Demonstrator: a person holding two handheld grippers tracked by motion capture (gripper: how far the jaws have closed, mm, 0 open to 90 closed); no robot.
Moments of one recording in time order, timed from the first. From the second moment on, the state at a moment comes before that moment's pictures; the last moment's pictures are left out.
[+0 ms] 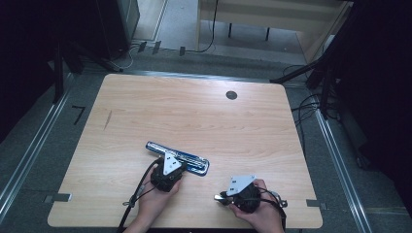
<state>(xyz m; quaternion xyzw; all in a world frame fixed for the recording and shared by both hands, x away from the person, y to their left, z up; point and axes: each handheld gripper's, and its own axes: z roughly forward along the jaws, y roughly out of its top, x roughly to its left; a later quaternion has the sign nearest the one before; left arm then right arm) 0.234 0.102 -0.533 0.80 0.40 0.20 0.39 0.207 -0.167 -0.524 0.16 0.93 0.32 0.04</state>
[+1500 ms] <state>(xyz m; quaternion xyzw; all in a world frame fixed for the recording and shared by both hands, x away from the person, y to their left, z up) 0.234 0.102 -0.533 0.80 0.40 0.20 0.39 0.233 -0.159 -0.486 0.18 0.92 0.34 0.06</state>
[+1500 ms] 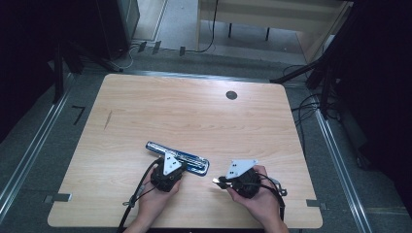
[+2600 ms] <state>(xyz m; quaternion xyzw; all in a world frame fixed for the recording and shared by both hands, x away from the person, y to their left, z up) 0.234 0.102 -0.533 0.80 0.41 0.20 0.39 0.265 -0.123 -0.460 0.17 0.92 0.34 0.08</state>
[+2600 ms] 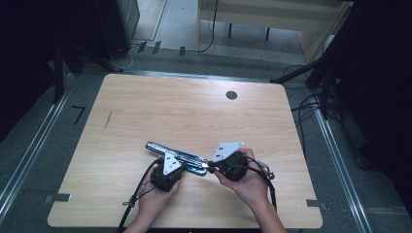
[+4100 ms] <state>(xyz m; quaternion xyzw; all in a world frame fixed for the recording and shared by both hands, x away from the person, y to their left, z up) 0.235 0.102 -0.533 0.80 0.41 0.20 0.39 0.298 -0.086 -0.480 0.18 0.93 0.33 0.07</state>
